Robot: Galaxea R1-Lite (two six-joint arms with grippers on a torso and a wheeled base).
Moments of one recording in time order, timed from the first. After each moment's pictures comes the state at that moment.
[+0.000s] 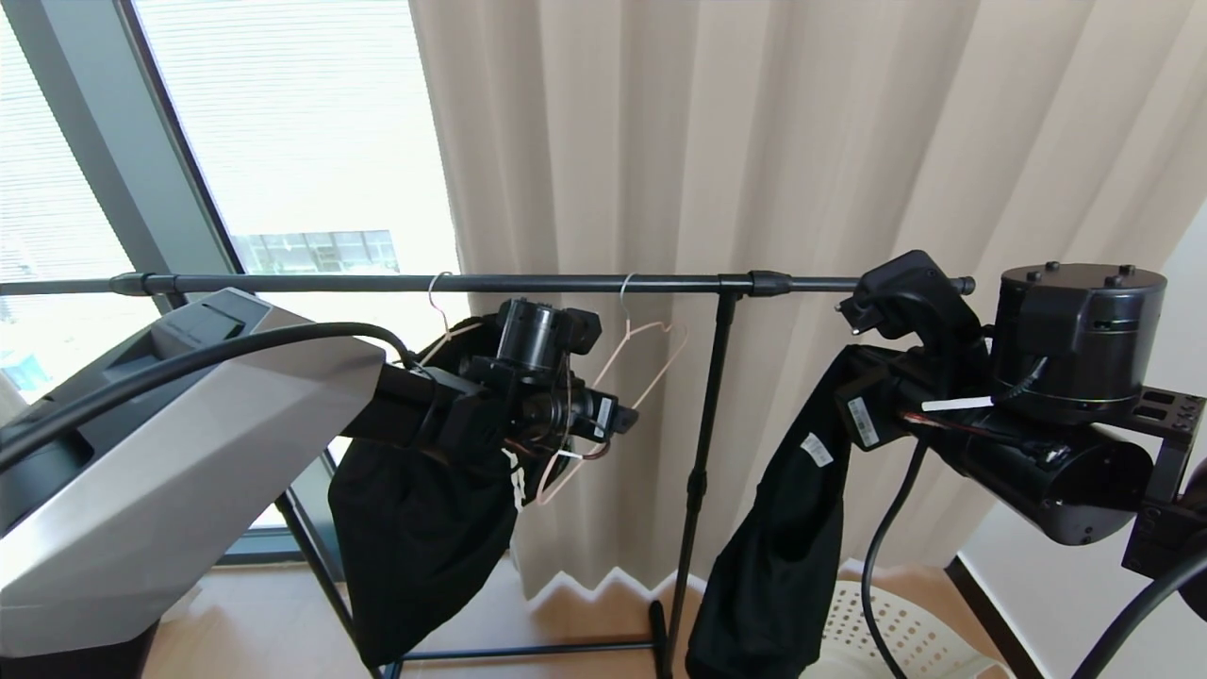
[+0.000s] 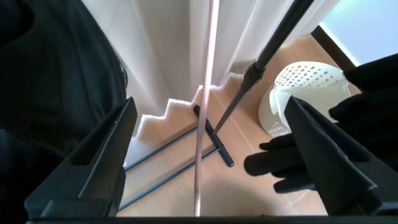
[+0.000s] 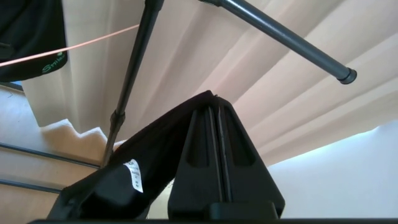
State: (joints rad) left arm -0.54 2.27 -1.47 -0.25 0.02 -0.01; right arm 0.56 1.62 -0.78 -0.56 -0.55 -0.29
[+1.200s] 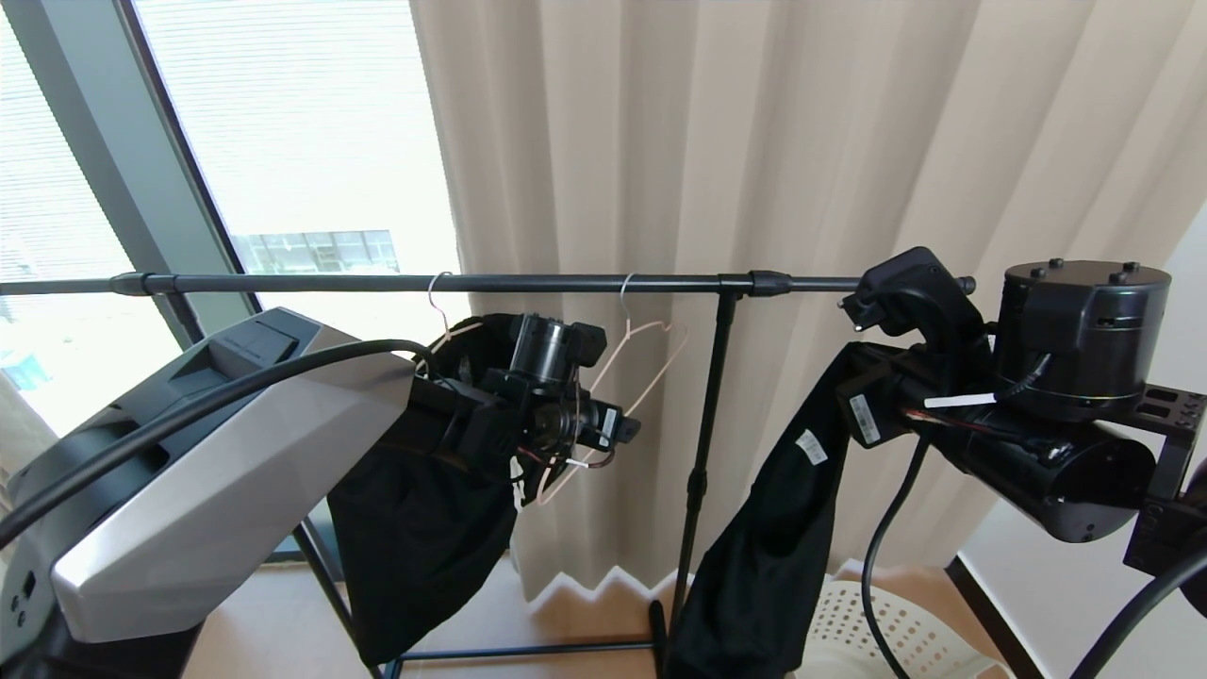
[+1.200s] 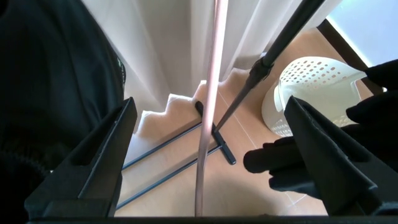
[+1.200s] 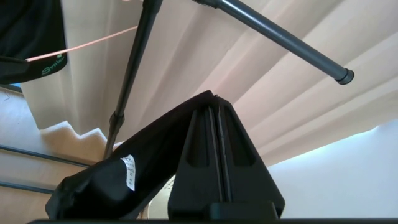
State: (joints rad) left arm -0.54 2.34 -1.52 -0.25 0.03 -0.02; right arm 0.56 1.62 -0.78 -0.56 -0.55 -0.29
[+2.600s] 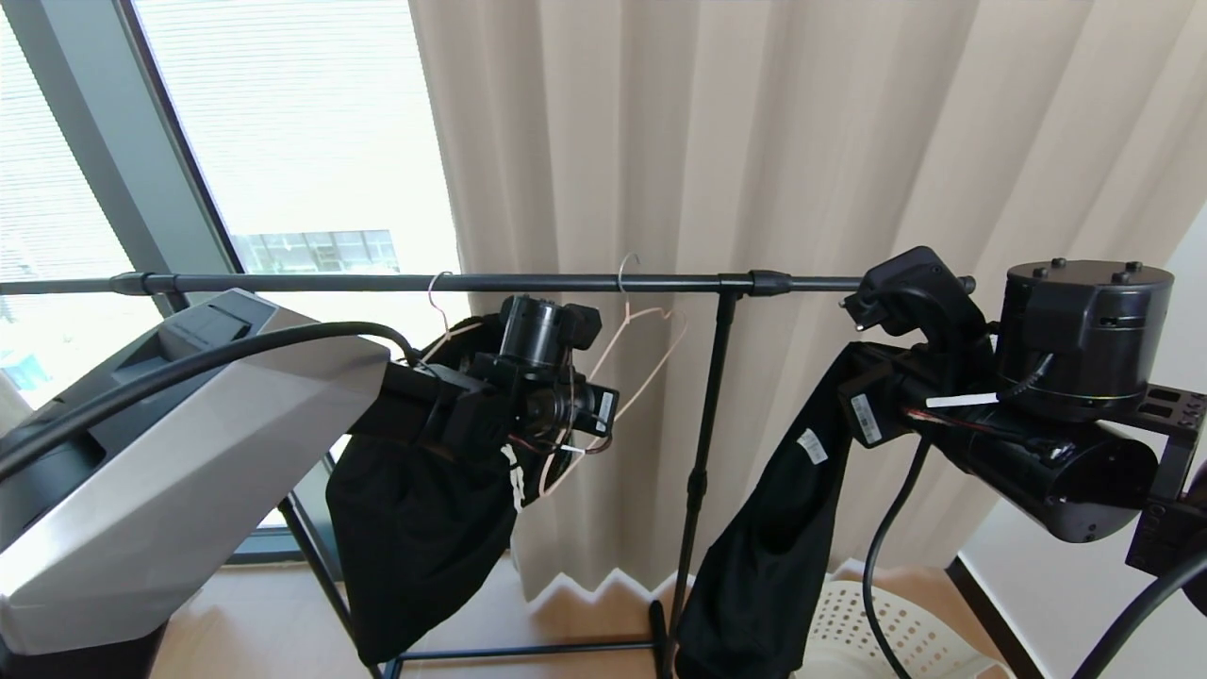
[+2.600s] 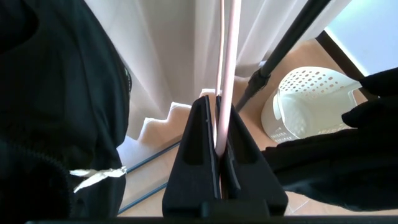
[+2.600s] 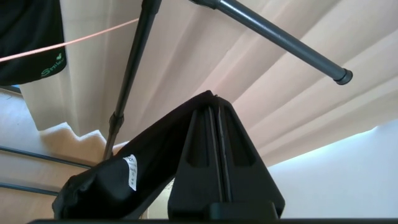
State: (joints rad) left arm -0.54 2.28 -1.50 -0.25 0.04 -0.02; right arm 0.56 1.61 -0.78 -0.56 -0.55 -0.28
